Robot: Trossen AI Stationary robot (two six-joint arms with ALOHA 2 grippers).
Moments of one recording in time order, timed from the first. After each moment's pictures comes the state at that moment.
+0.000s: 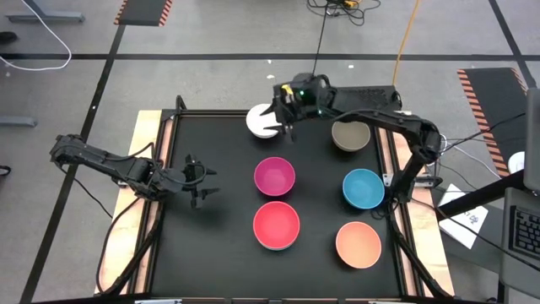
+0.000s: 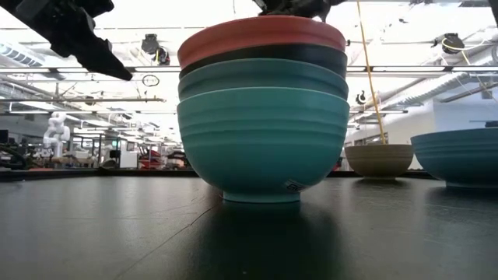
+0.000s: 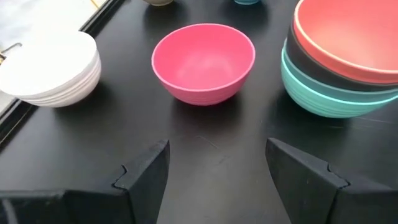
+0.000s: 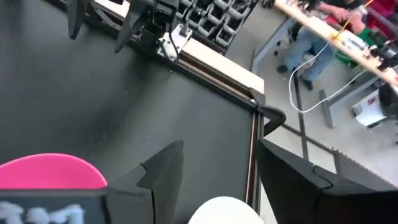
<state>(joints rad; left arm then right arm) -0.29 0.74 0.56 -0.46 -0.42 -0.25 -0.42 1.70 1.58 -0.35 -0.39 -0.70</state>
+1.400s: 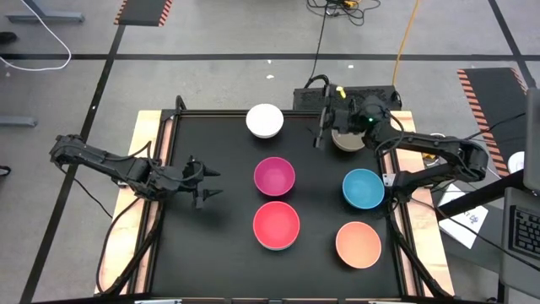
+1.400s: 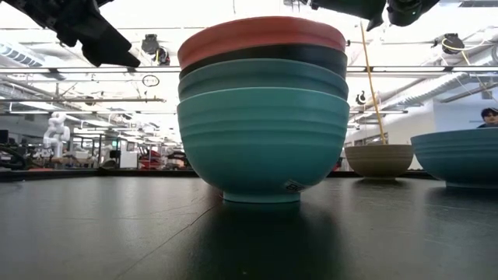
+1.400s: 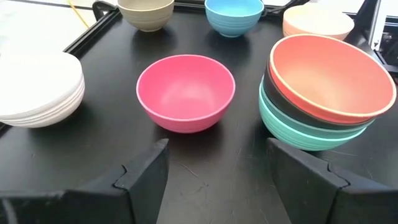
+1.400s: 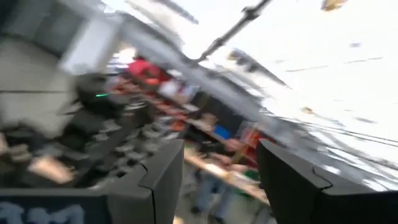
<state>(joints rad) -0.29 0.74 0.56 -0.35 -0.38 -0.27 -0.45 1.25 0.86 0.76 -0.39 -0.41</state>
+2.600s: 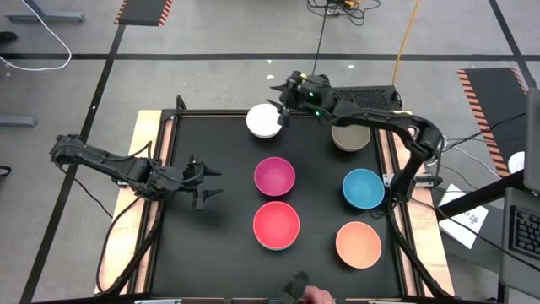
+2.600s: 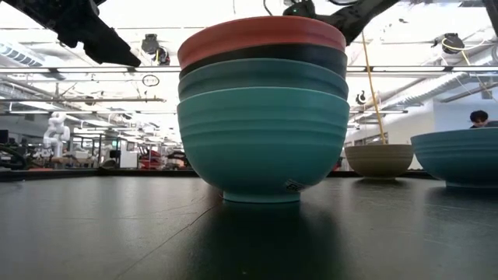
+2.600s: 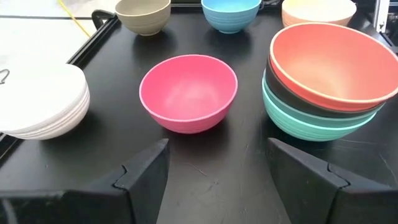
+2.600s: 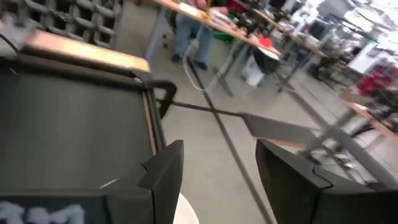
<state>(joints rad) -0.29 0.74 0.56 -0.35 -0.39 -0.18 -0.55 1.75 1.31 0.23 -0.11 -0.47</state>
